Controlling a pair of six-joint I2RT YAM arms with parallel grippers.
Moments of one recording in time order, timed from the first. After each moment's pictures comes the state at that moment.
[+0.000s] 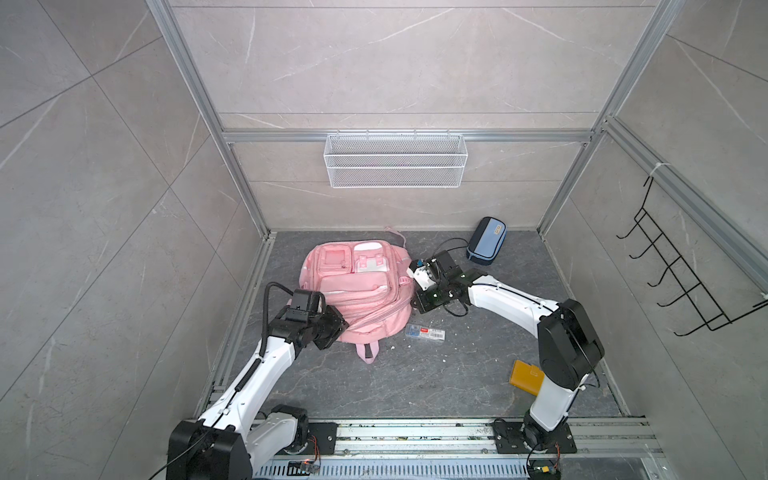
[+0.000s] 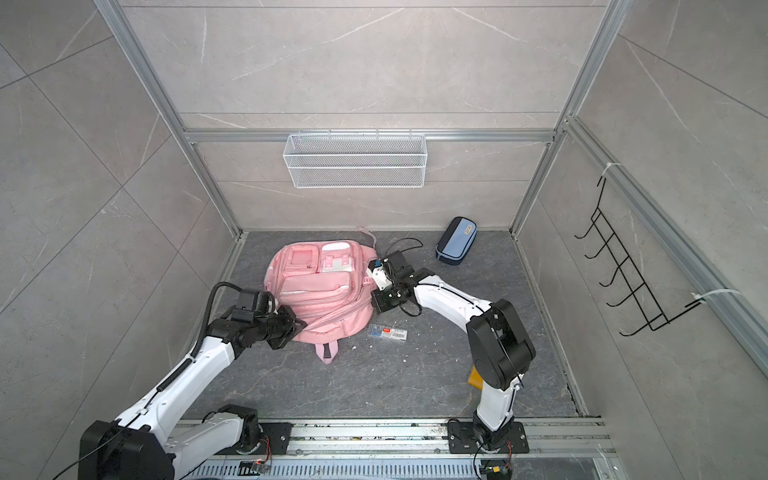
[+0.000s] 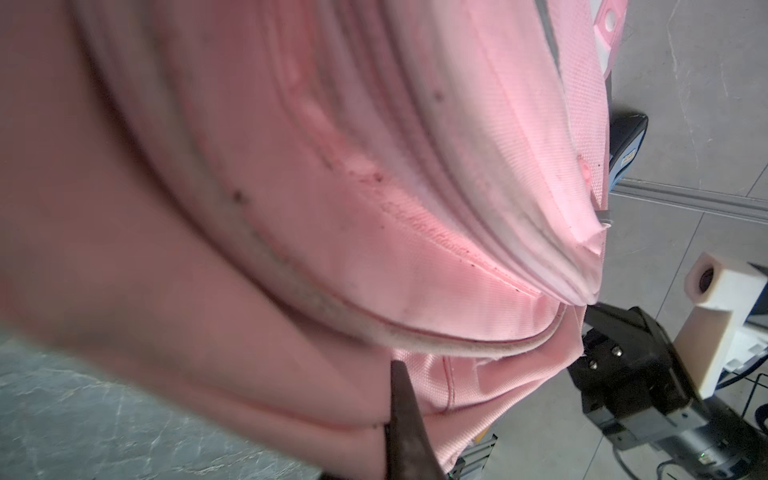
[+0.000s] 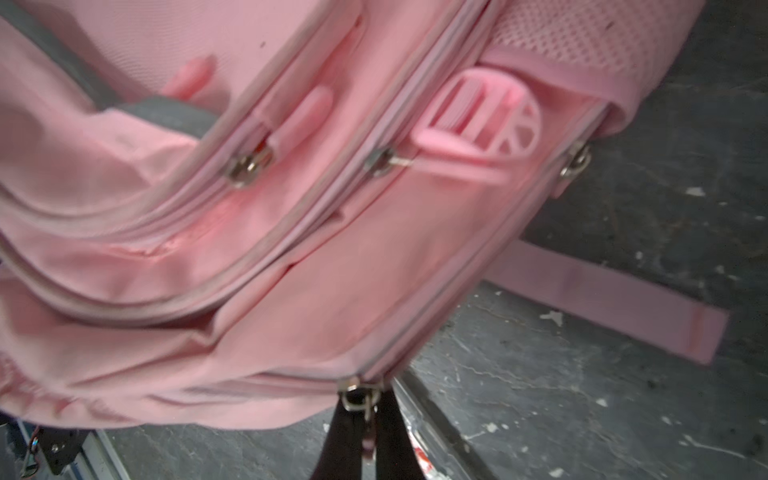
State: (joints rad) left arm -0.21 1.05 0.71 -0.62 0.35 -0.97; right arm 0.57 1.83 1.38 -0.57 -0.29 0.09
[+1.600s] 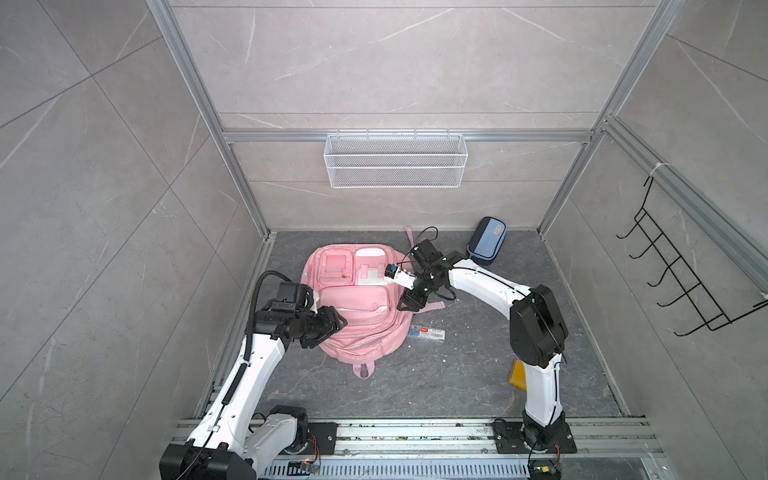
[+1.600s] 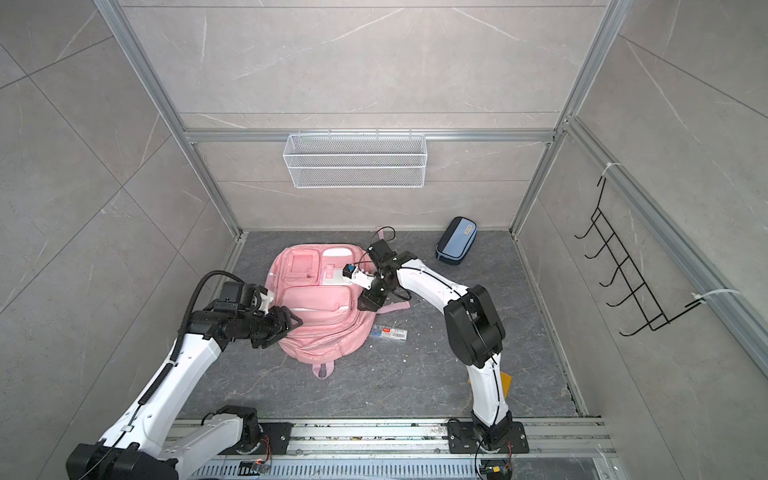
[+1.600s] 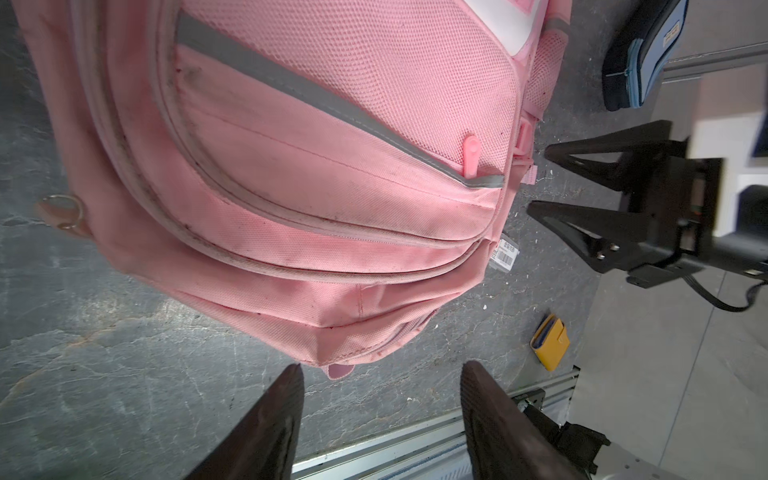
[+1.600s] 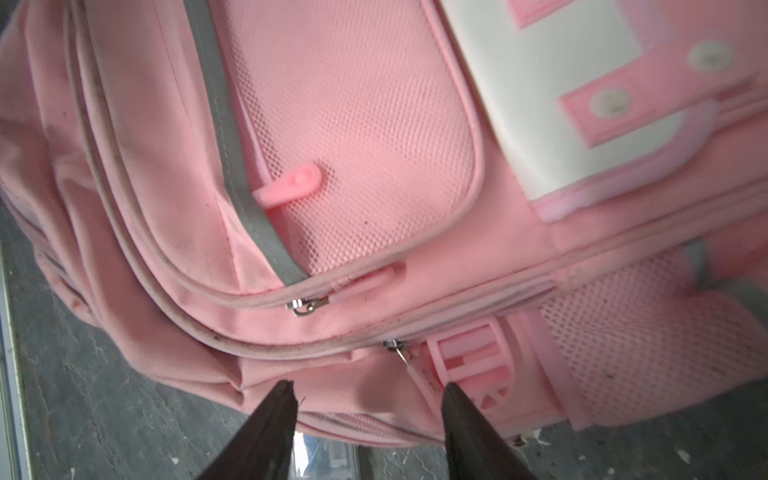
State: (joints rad) left arm -0.15 1.03 0.89 -0.92 0.43 -0.59; right arm 0.60 2.06 1.69 -0.82 -0.42 -0.55
